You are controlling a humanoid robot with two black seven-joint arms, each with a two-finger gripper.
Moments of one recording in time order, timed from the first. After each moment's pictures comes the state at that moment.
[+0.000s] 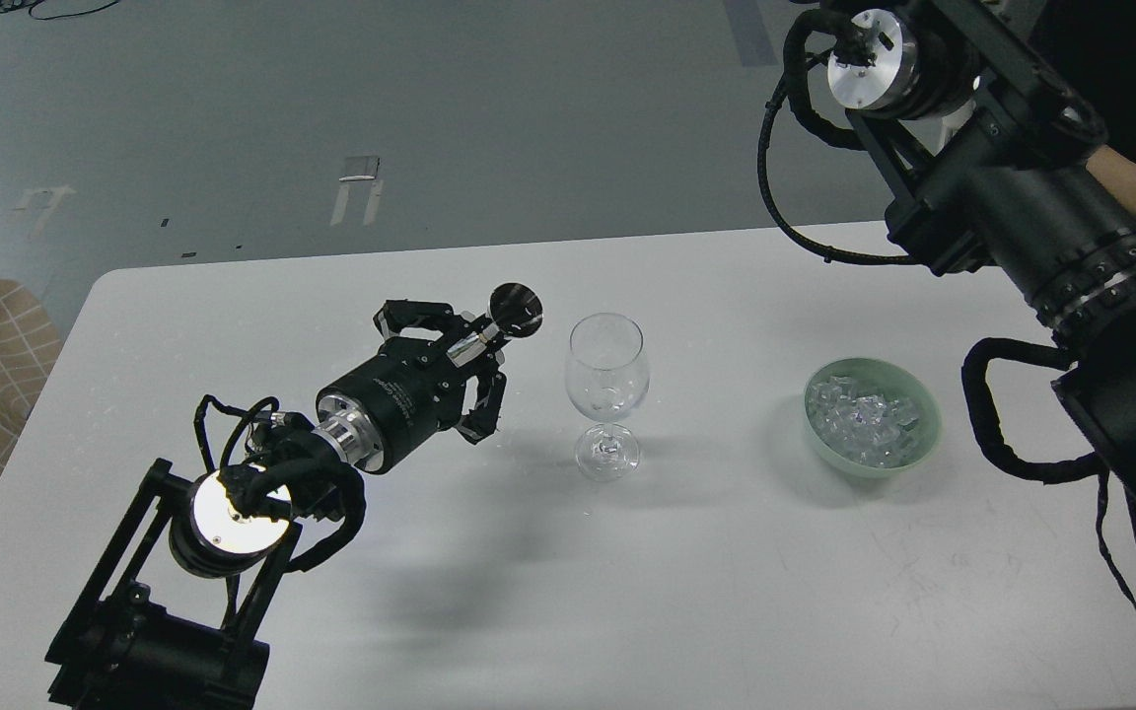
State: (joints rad) left arm -0.15 0.07 -1.29 -1.73 0.33 0.27 0.49; right arm 1.27 0.00 0.99 0.57 -0.41 -0.03 0.13
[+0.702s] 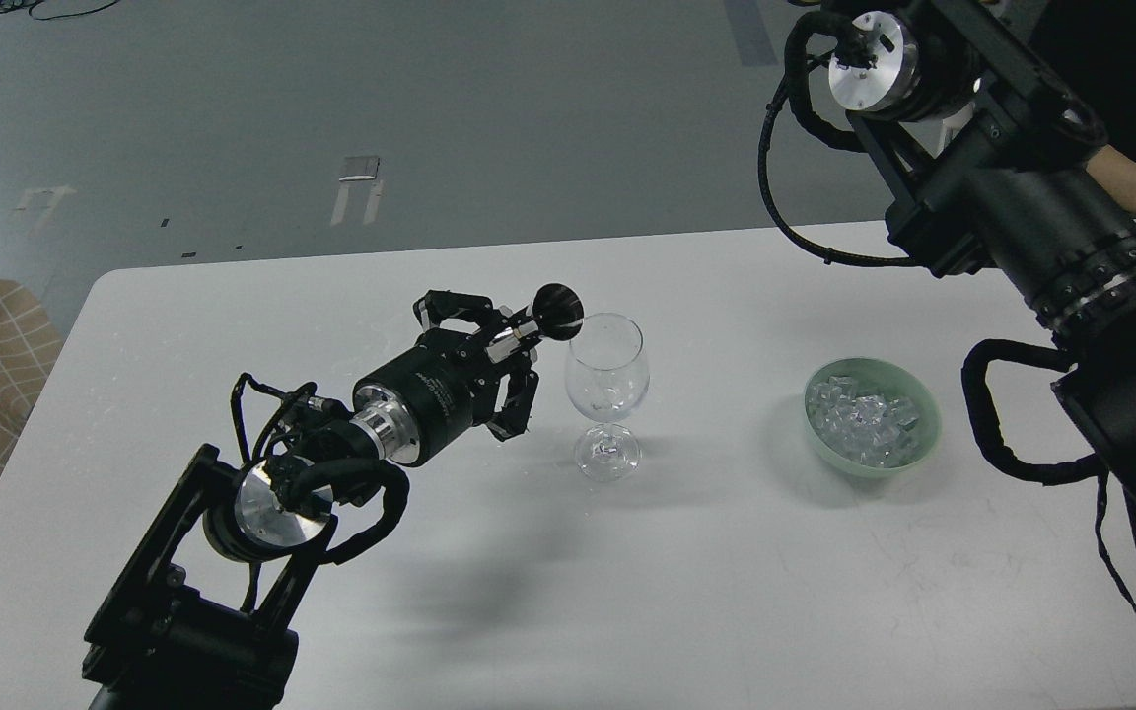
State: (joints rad) left arm -0.20 0.06 -1.21 -1.72 0.42 0.29 0.49; right arm 1.26 0.00 0.99 0.57 -0.41 -0.03 0.13
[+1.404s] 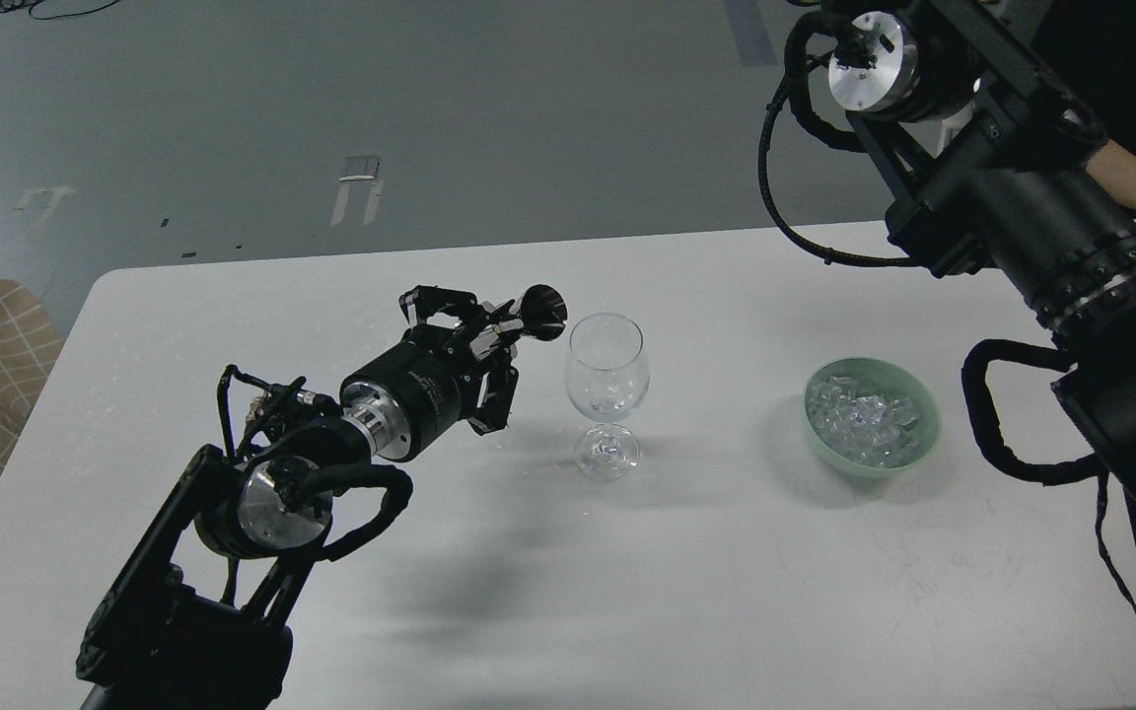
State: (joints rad) left arm -0.21 0.07 -1.21 -1.72 0.54 0.28 0.49; right arm 1.26 0.00 0.99 0.57 -0.41 -0.03 0.13
